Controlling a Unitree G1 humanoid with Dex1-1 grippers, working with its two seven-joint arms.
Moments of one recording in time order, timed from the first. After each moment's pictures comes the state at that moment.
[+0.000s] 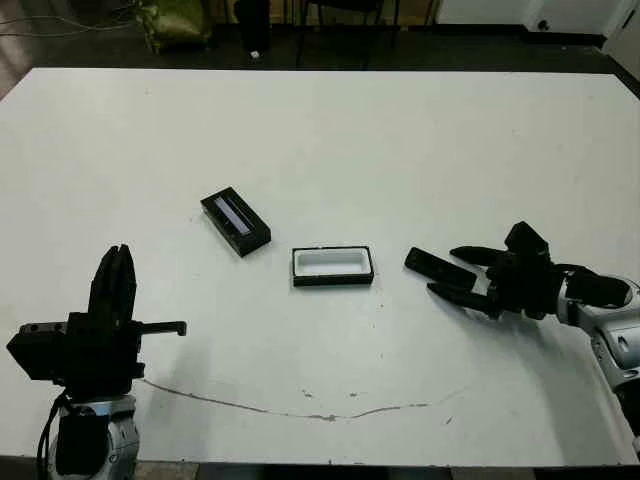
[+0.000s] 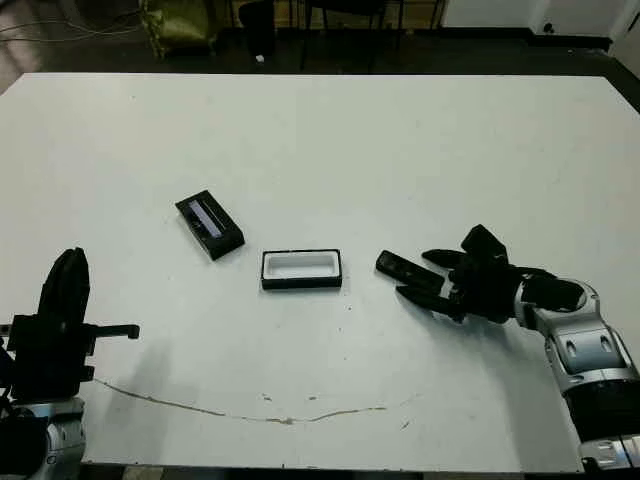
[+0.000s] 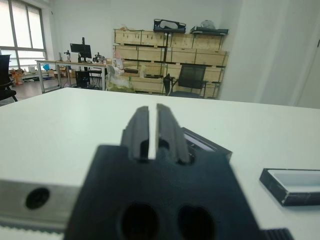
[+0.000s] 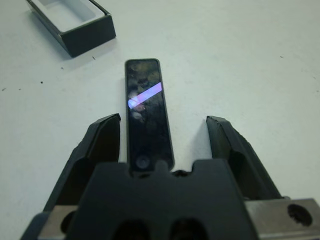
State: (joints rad) left arm 0.35 0.09 0.13 -0.41 -0.17 -0.22 -0.08; right arm -0.32 -0.71 0.12 0.35 0.20 0.19 0.97
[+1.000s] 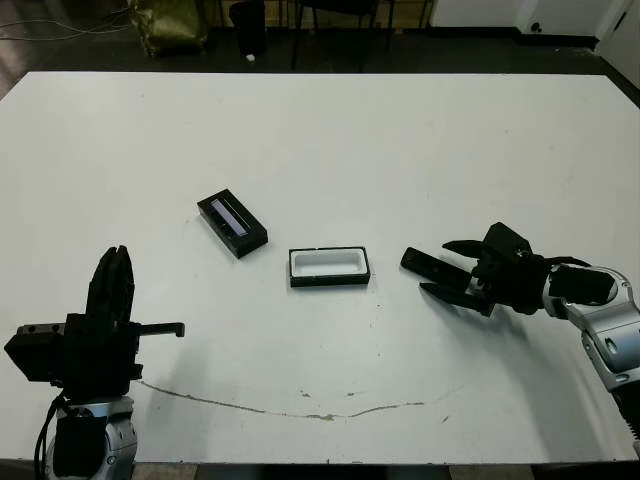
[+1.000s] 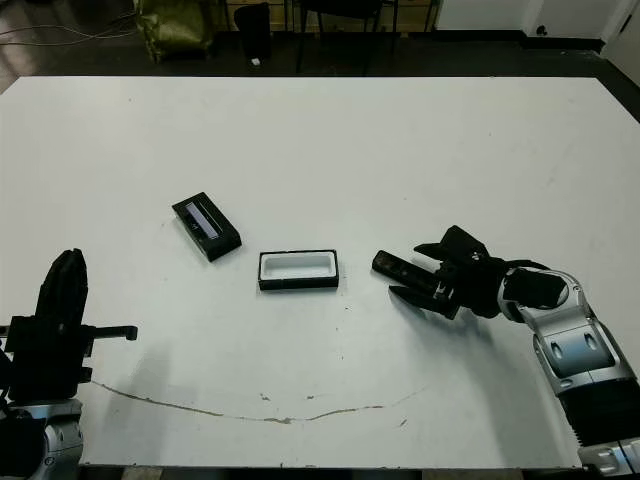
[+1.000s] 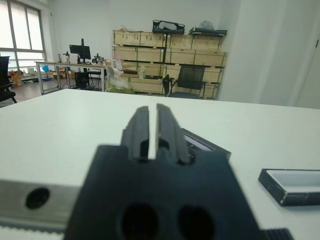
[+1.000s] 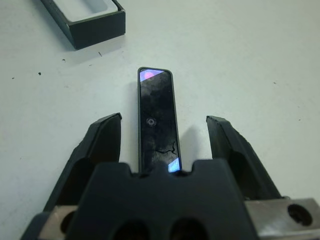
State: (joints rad) left arm 0.36 0.09 0.14 -0.41 -0.17 -0.22 -0.08; right arm -0.31 -0.72 0.21 0.19 0.09 0.21 0.87
